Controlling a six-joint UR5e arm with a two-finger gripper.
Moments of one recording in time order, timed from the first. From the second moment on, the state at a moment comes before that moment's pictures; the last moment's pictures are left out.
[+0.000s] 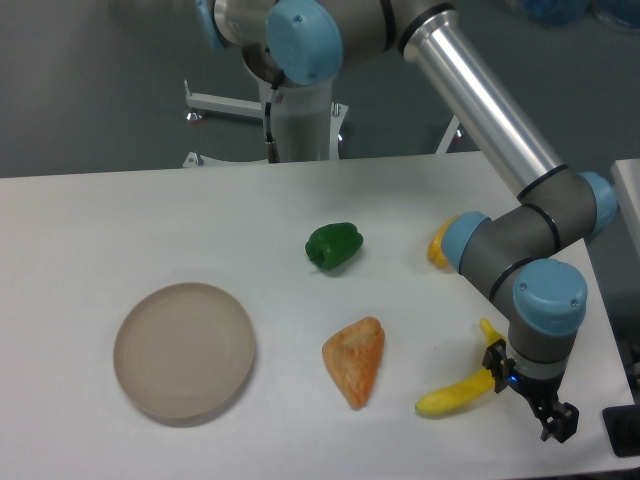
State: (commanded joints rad) arm 2.37 -2.55 -0.73 -1.15 1.59 1.52
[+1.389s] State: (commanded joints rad) arm 2.45 -2.06 -1.37 -1.32 1.65 1.53
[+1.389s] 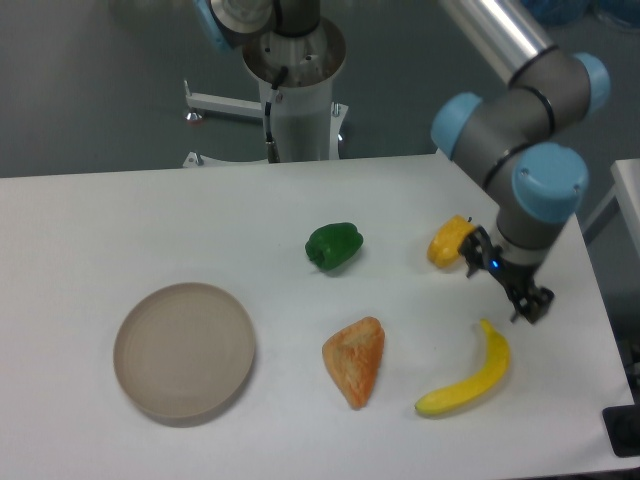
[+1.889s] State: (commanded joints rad) arm 2.48 -1.99 -1.56 -1.24 1.67 1.53
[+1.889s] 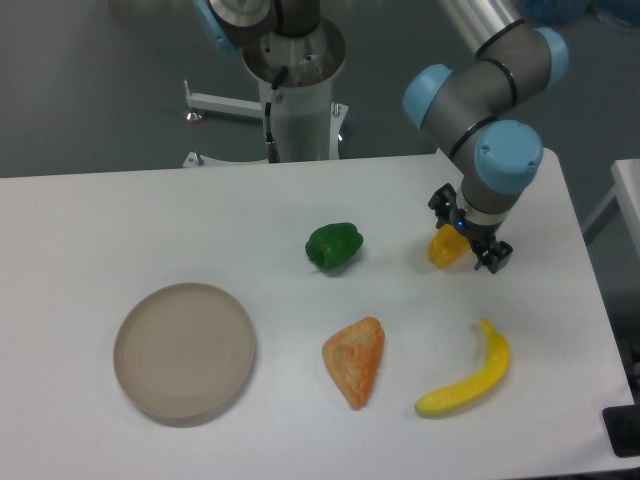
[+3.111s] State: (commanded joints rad) arm 2.49 -1.99 -1.66 -1.13 1.67 1.55
